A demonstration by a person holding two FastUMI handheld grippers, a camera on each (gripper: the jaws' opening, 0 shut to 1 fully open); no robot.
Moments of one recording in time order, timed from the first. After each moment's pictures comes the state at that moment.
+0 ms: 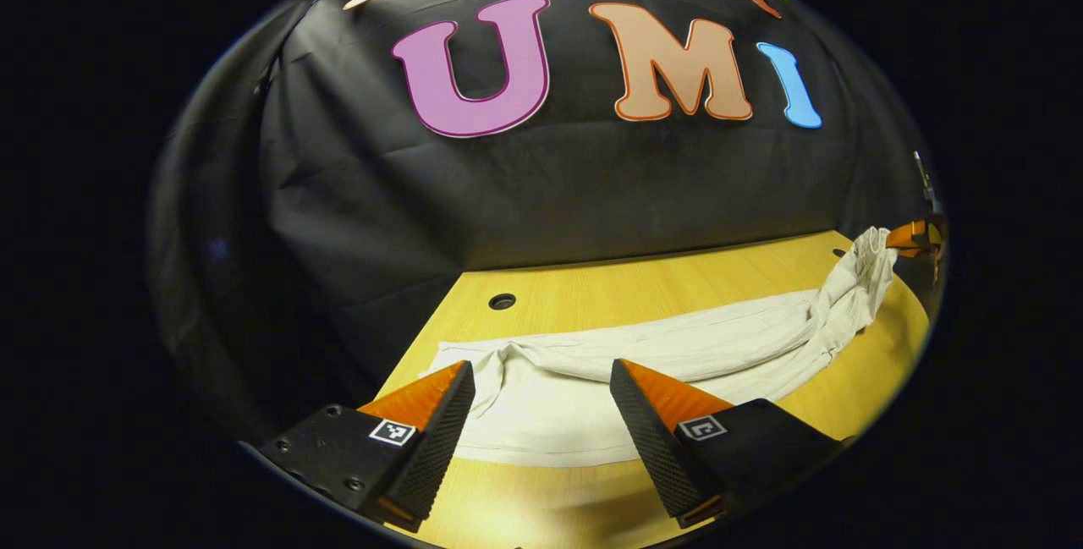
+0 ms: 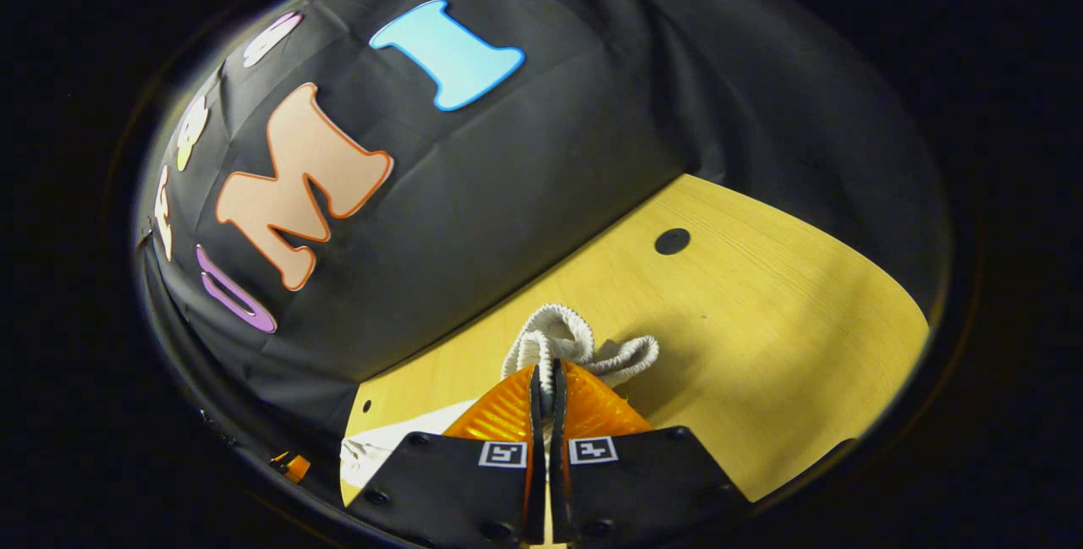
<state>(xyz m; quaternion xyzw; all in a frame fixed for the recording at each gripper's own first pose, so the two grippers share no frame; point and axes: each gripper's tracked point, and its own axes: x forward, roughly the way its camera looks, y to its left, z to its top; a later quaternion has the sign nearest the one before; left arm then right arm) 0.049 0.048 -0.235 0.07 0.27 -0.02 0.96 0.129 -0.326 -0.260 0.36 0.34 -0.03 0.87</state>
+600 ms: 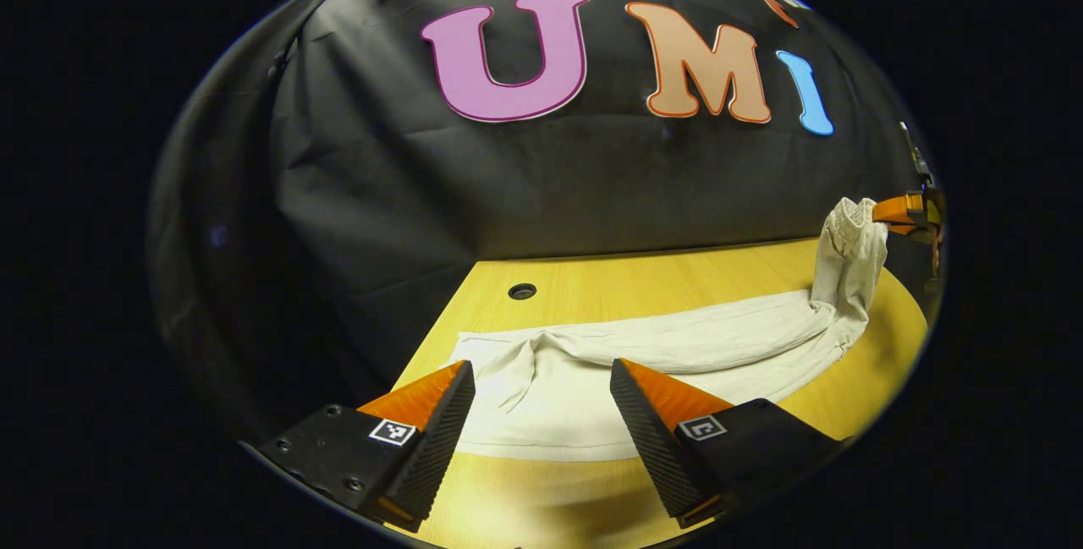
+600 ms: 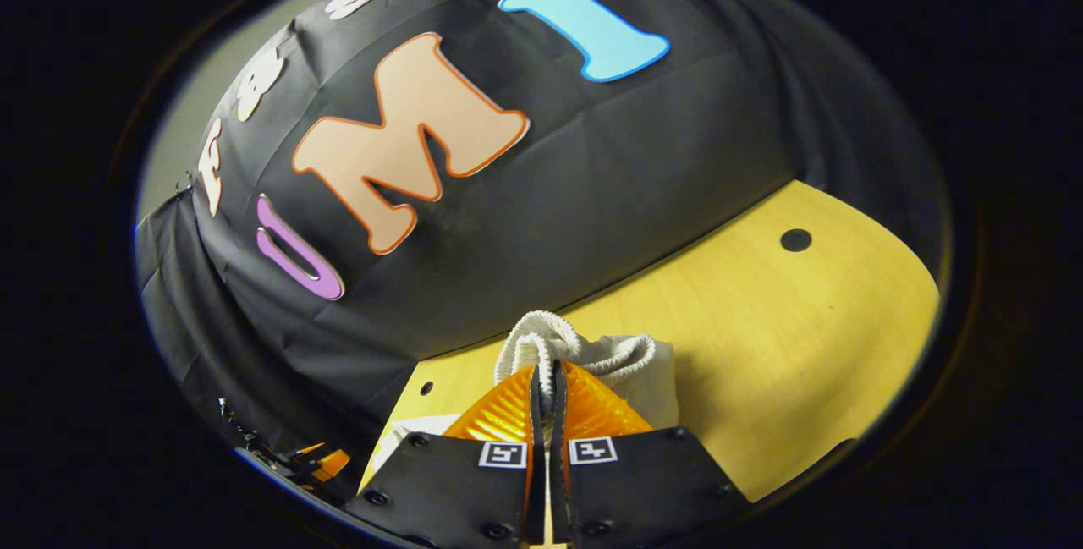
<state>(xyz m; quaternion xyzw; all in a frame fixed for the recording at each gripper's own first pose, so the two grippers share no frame) 0.046 0.100 -0.245 0.05 0.27 -0.02 0.96 0.123 -0.354 -0.194 0.34 0.32 0.08 0.88</state>
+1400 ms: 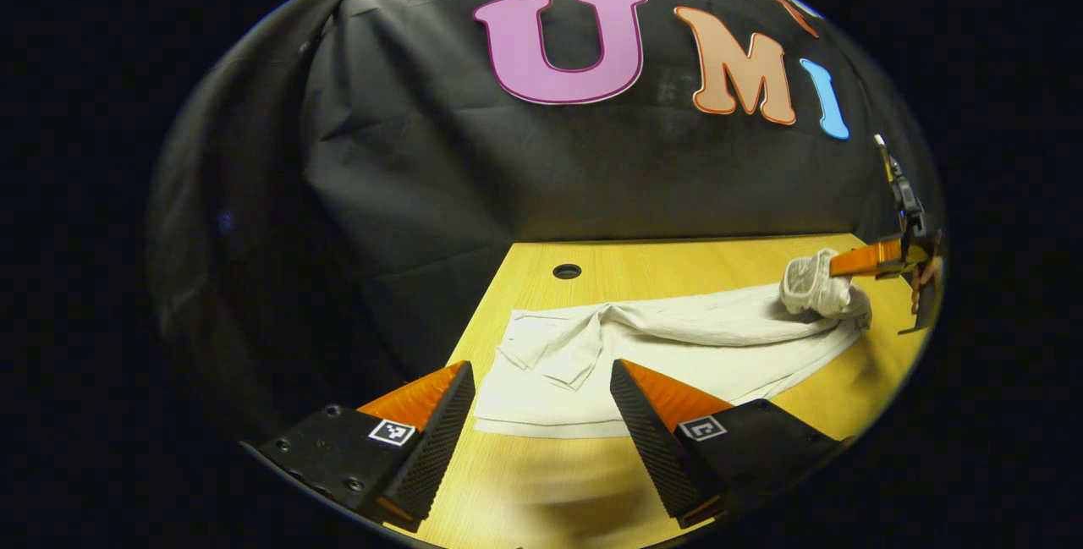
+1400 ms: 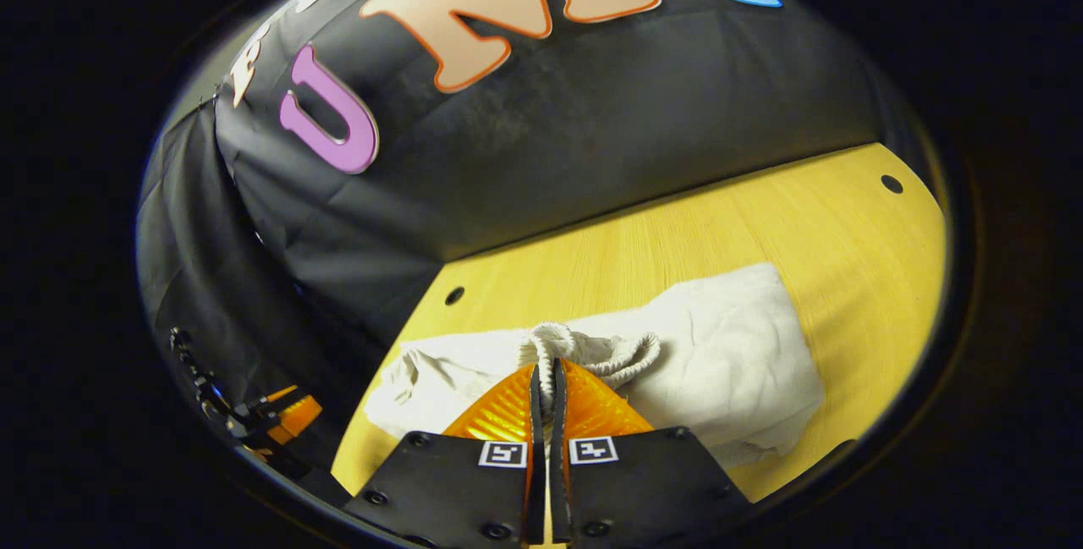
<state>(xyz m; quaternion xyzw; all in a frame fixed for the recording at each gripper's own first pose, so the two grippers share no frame) 0.027 0.181 -0.262 0.04 0.29 -0.01 0.96 0.127 -0.368 -0.188 0.25 0.43 0.17 0.85</state>
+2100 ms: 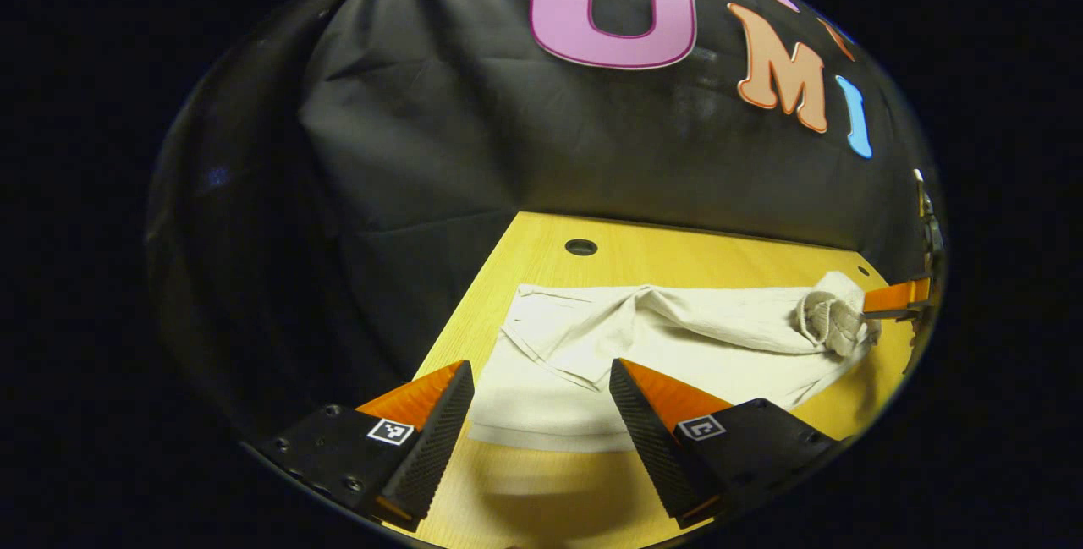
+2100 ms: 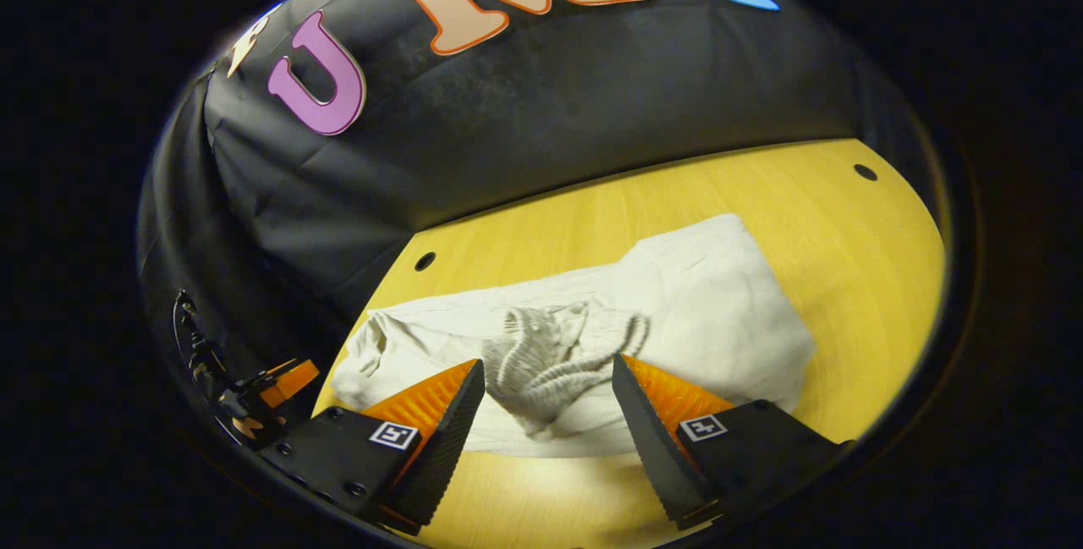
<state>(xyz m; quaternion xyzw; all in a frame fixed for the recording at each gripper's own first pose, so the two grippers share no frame) 0.065 0.210 -0.333 -0.03 0.32 -0.01 0.95 0.138 -0.448 -0.139 0.21 0.45 0.11 0.86</state>
